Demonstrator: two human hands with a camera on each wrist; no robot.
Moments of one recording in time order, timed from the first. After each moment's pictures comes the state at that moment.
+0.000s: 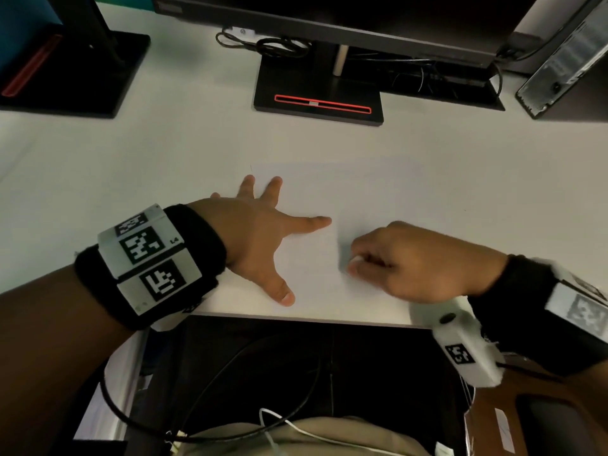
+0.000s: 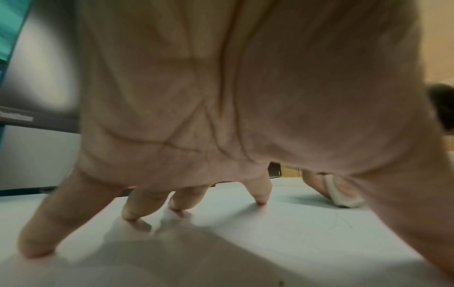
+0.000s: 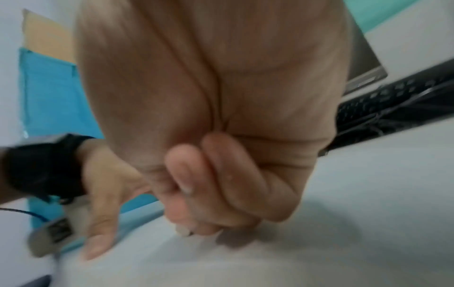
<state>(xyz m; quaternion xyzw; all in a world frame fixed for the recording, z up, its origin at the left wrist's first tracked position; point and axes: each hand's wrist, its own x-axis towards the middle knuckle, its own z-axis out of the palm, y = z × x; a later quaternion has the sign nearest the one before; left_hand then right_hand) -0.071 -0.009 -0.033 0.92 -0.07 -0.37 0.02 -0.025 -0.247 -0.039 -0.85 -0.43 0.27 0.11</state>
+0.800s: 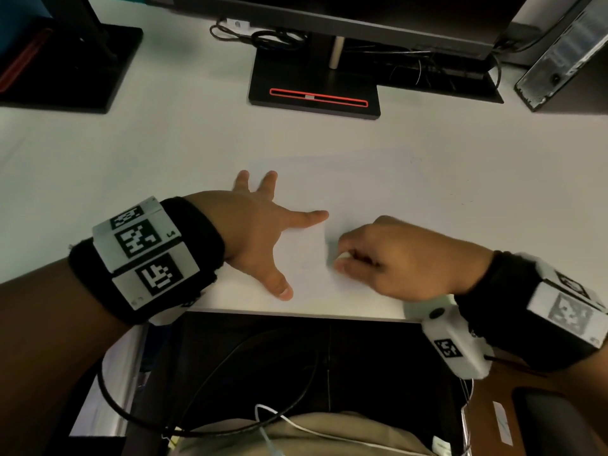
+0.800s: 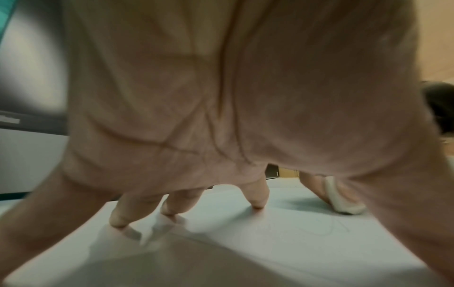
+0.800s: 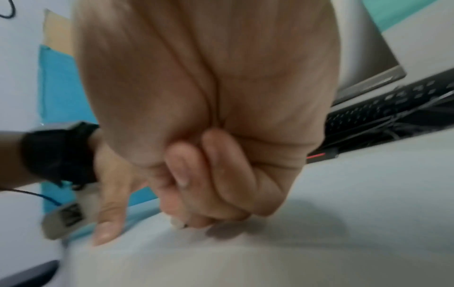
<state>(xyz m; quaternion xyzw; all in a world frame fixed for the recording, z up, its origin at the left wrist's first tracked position) -0.070 -0.016 -0.029 0.92 -0.06 -0.39 0.01 -0.031 -0.238 -0.041 -0.84 -0.46 0.25 0.12</state>
